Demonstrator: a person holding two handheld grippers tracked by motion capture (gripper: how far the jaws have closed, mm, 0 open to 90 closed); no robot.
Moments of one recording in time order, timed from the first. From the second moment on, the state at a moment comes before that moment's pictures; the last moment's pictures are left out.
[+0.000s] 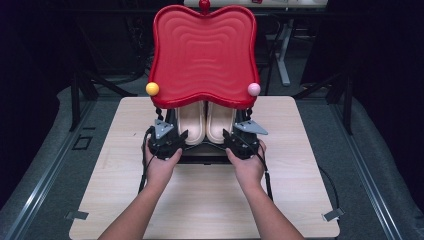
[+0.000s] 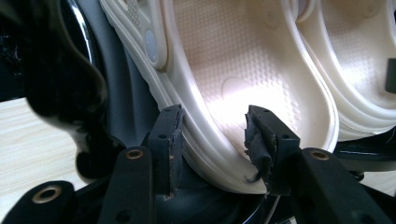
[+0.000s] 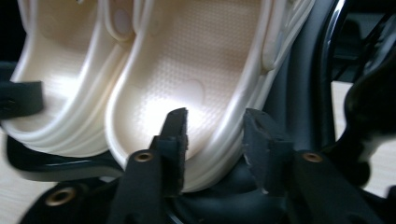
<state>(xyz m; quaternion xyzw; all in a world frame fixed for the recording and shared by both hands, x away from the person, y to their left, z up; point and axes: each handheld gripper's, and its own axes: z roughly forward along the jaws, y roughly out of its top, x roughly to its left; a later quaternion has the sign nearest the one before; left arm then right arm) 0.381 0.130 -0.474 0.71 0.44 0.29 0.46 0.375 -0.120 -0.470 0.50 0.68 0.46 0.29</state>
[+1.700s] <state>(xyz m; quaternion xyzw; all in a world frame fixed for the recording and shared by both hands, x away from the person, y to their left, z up) 0.346 0.142 -0.461 0.73 0.40 0.26 0.49 0.341 -0.134 -0.448 0.45 0.70 0.49 0.28</state>
